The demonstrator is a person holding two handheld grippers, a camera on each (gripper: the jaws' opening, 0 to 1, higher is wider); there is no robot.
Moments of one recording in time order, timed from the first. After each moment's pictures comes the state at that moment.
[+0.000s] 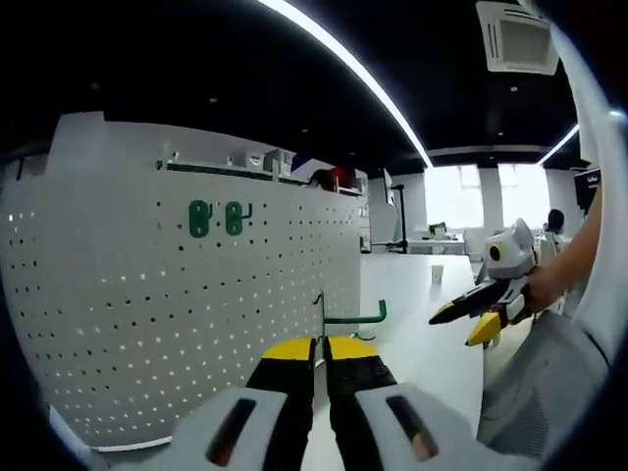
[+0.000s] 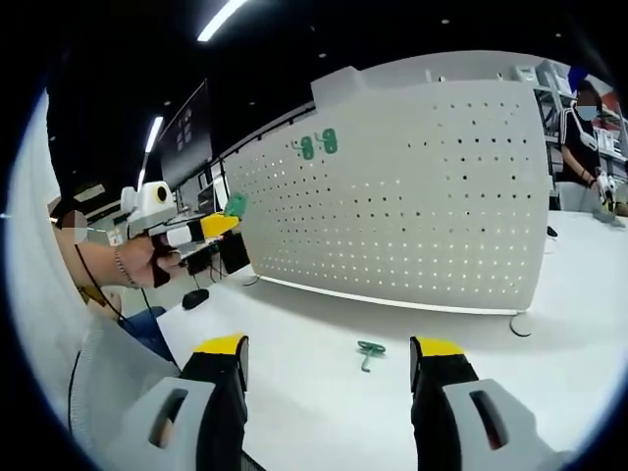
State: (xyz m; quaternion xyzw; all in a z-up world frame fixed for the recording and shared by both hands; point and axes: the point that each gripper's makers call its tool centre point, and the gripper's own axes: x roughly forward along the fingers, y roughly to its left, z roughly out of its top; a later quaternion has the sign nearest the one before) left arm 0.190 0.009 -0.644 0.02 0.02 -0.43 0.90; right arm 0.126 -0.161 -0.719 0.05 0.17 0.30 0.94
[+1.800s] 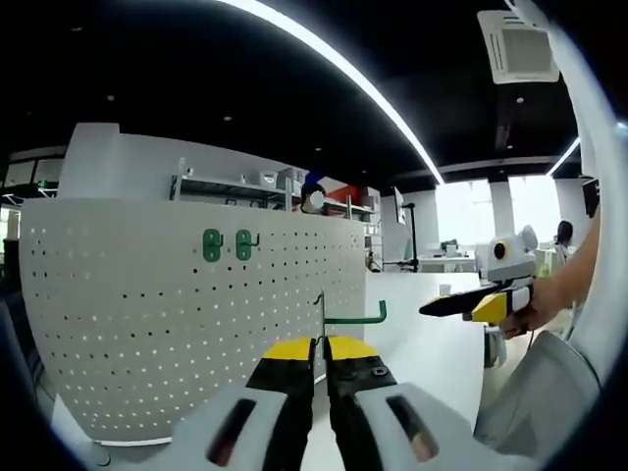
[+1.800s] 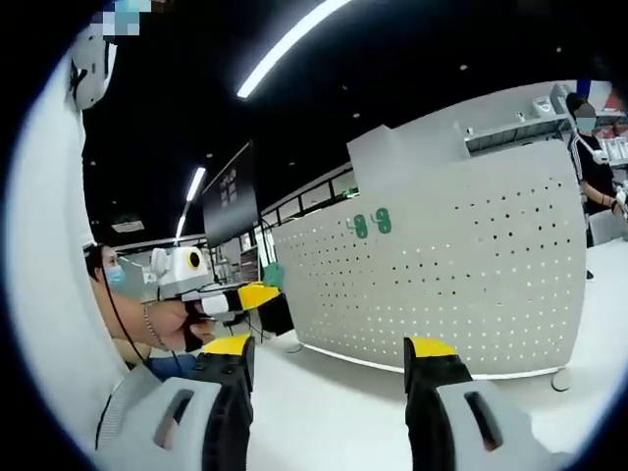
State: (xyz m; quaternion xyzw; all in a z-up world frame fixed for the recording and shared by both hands) left arm 0.173 0.016 -0.624 0.00 -0.01 -0.40 0.91; right arm 0.124 -0.113 -0.639 0.10 0.02 0.38 0.92
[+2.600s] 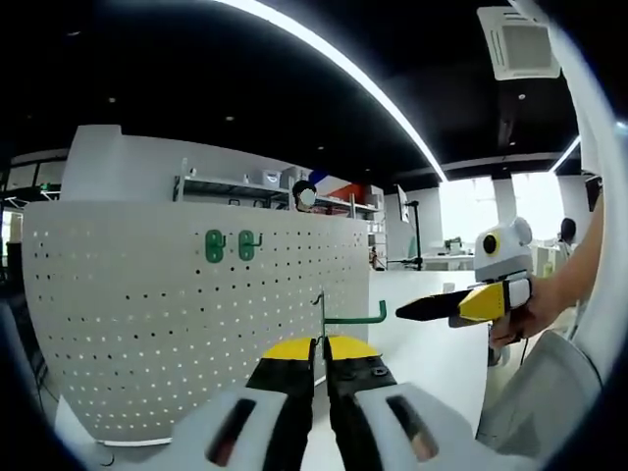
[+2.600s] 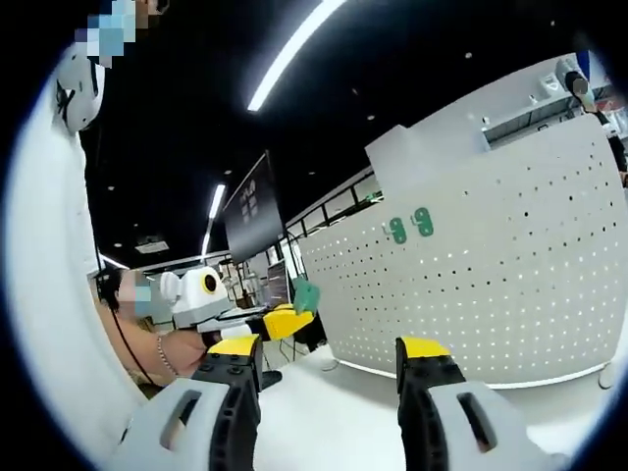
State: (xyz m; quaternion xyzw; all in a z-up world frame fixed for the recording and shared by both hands) left arm 0.174 0.017 -0.622 0.00 -0.01 -0.39 0.92; right arm 0.136 -0.061 -0.621 0.15 0.01 0.43 0.89
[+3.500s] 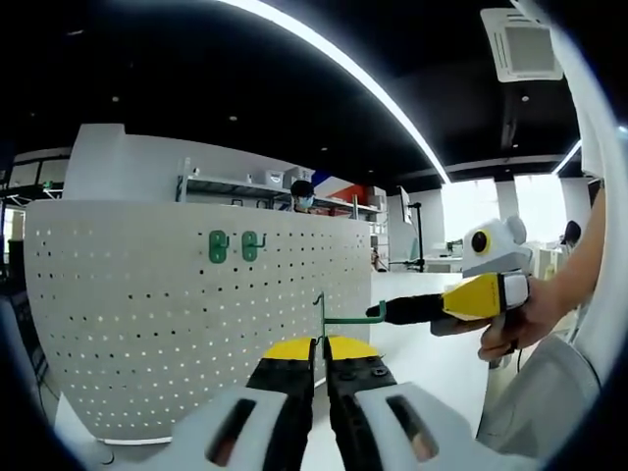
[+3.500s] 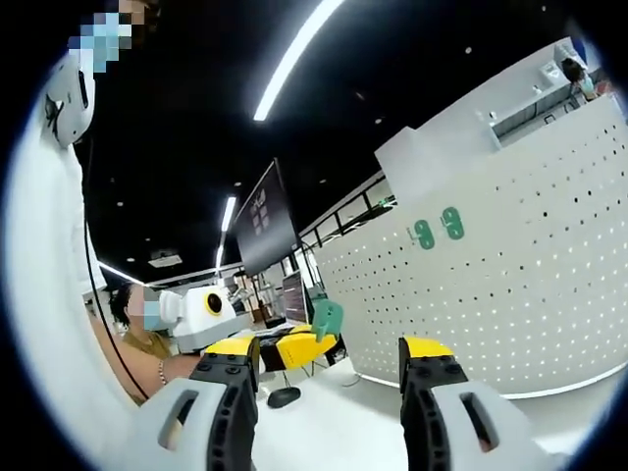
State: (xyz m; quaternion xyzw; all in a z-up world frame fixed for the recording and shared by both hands) left arm 0.175 0.020 -0.620 0.00 -0.01 -0.39 0.92; right arm 0.148 -0.024 -0.606 0.18 0.00 0.45 0.87
